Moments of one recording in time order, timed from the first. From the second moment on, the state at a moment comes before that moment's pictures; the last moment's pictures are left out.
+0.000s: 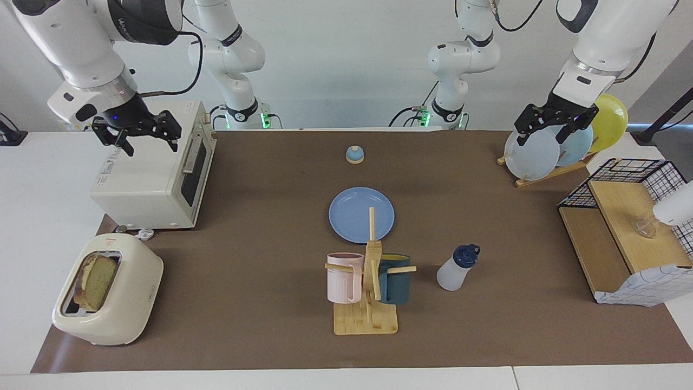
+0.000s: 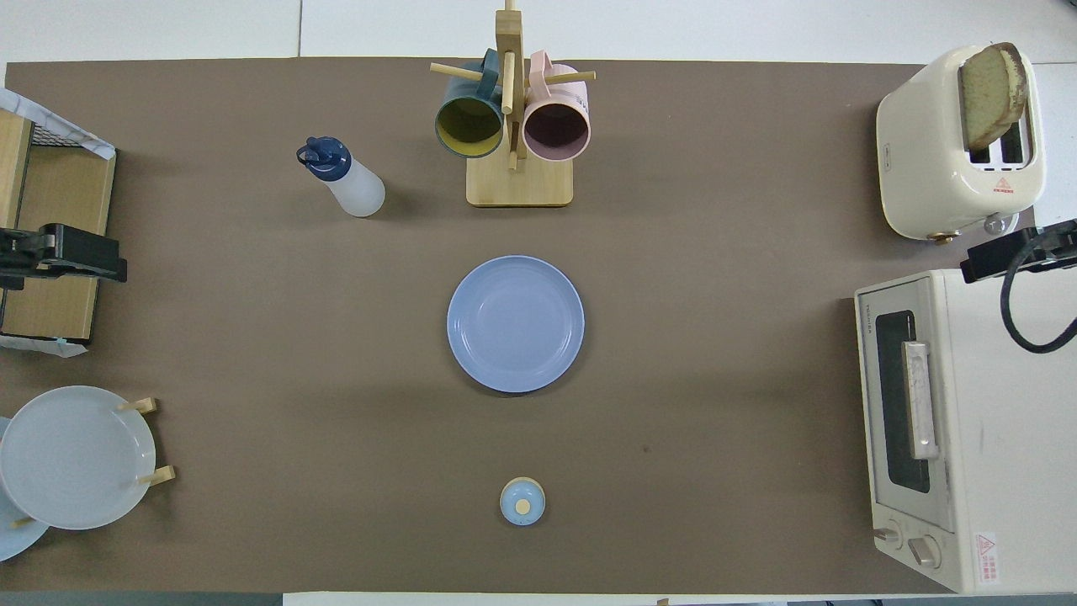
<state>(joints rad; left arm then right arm) 0.03 -0.06 -0.12 -1.62 0.01 1.55 -0.09 -0.01 0.01 -0.06 -1.59 -0.02 1.53 -0.19</state>
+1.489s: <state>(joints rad) -0.19 -0.20 -0.13 -2.42 0.01 2.75 -0.34 0.00 0.02 -0.05 -1.70 -0.15 2.02 -0.19</state>
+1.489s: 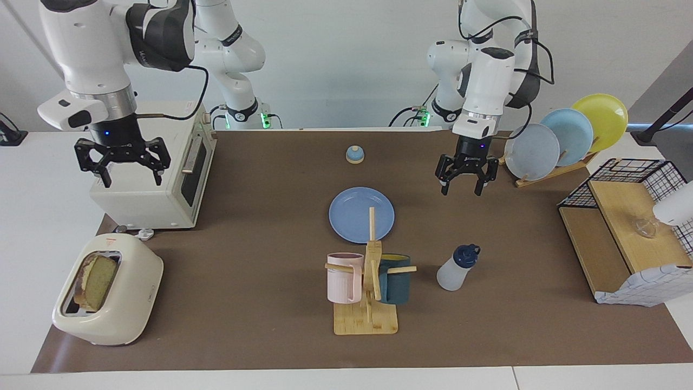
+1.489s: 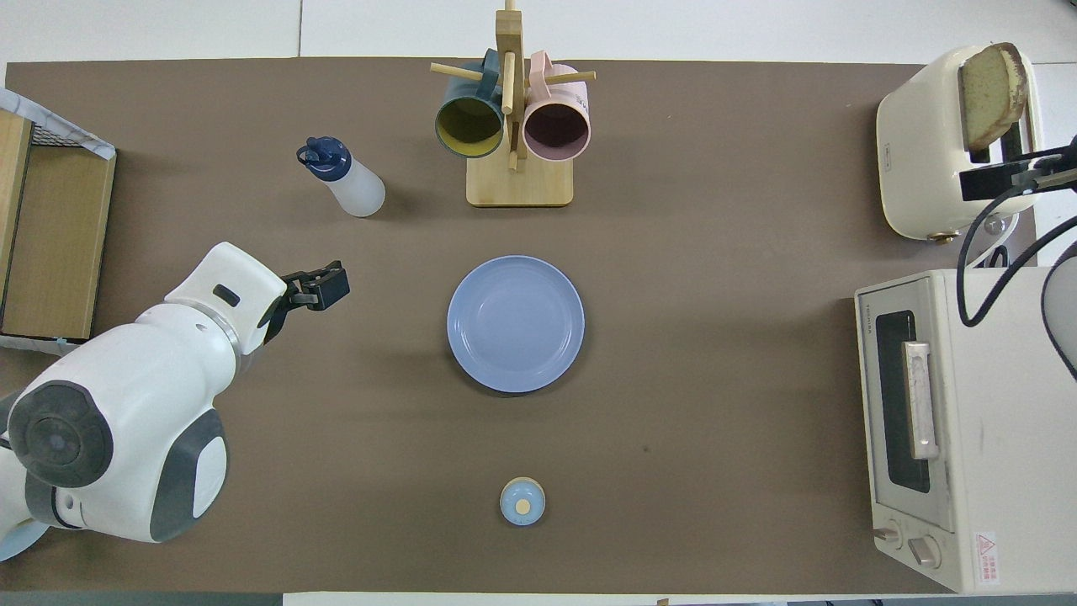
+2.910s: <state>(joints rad) -0.21 0.04 -0.13 -2.44 0.01 3.09 -0.34 -0.11 0.27 -0.06 -1.69 -0.27 2.45 -0.25</state>
